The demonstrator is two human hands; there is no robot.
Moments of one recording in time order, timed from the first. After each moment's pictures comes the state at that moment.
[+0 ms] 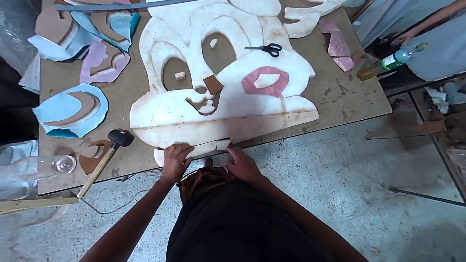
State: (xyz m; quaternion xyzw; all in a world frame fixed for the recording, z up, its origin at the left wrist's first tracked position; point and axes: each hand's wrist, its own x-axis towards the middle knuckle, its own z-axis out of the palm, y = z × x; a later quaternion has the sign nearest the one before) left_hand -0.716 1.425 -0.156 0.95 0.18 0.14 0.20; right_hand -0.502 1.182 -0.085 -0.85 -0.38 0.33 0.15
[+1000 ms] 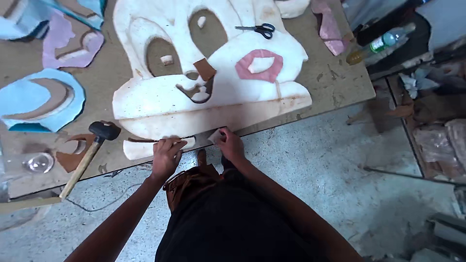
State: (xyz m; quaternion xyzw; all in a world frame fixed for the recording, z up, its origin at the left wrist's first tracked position) left_hand -0.736 1.430 -0.159 0.95 0.18 0.13 0.21; right_hand -0.515 1.232 -0.111 -0.90 -0.21 0.29 0.22
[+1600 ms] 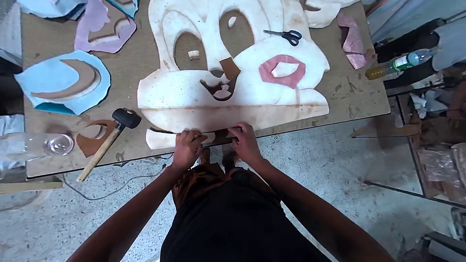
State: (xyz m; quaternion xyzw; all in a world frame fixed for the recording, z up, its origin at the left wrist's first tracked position) left_hand -0.724 1.434 -0.161 0.94 0.17 0.16 0.25; right_hand -0.519 1.242 -0.110 -0.86 -0.45 0.12 0.21
